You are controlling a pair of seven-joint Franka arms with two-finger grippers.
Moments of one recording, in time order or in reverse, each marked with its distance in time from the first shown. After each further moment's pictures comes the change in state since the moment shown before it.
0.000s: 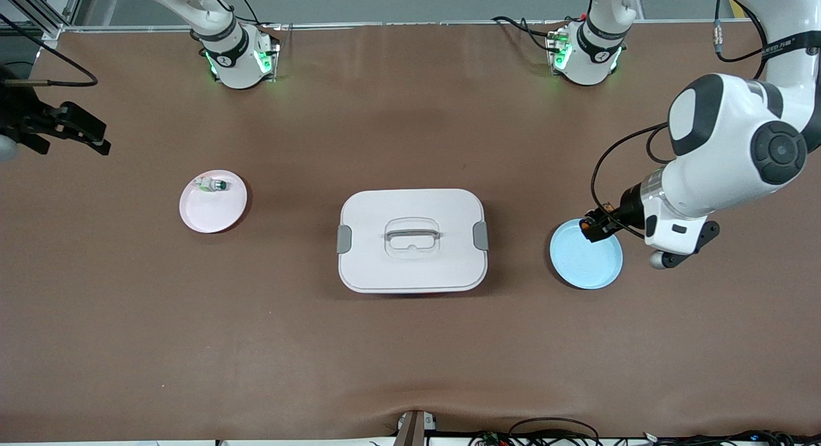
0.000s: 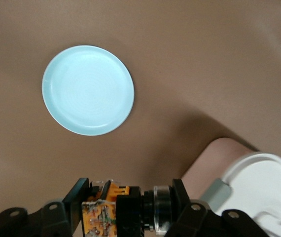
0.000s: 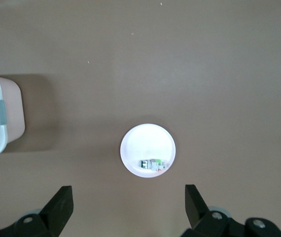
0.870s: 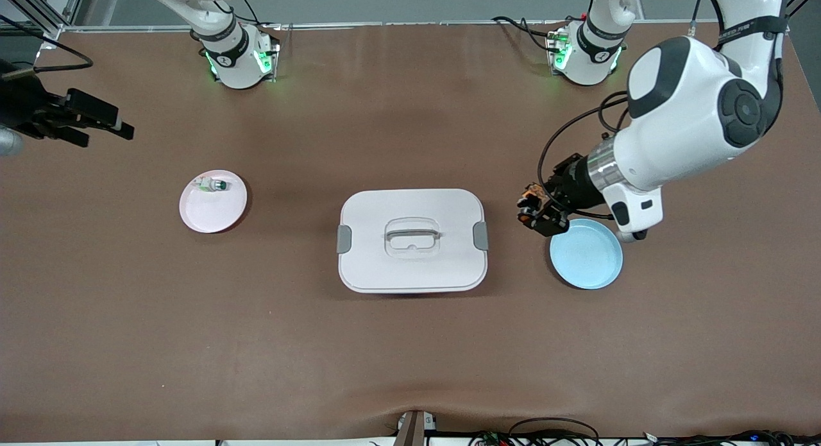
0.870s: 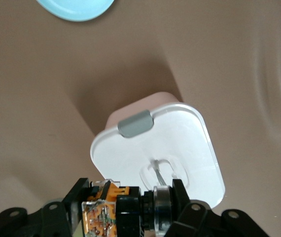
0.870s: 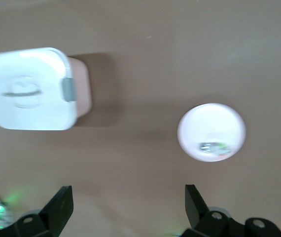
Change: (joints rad) left arm -0.138 0.000 -0.028 0.088 -0.154 0.016 -0.664; right arm -0.067 -0.003 -0.004 -0.060 0.363 -0.031 0.023
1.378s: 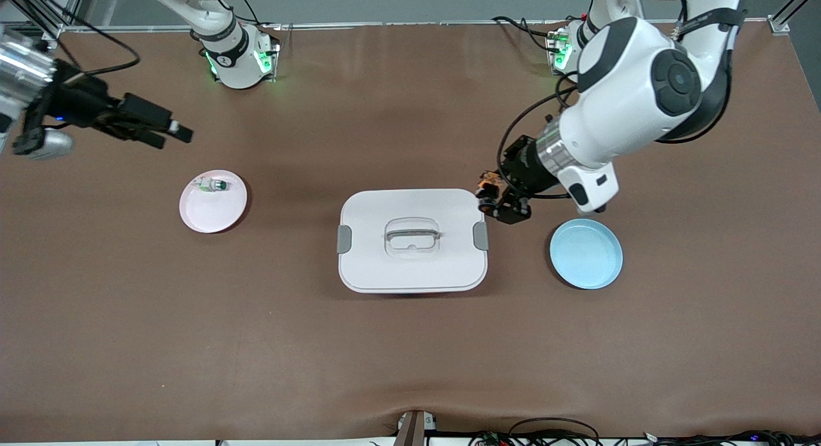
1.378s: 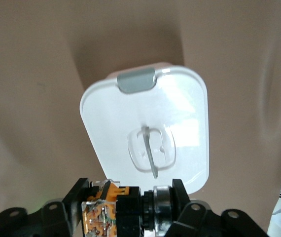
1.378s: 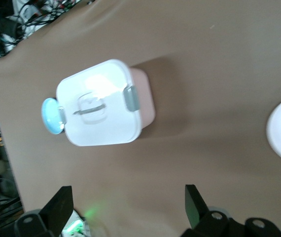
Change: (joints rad) left arm -0.117 0.008 -0.006 0.018 -0.014 0.070 -0.327; right arm 0.048 -0.194 0.032 -0.396 0.281 0.320 0.076
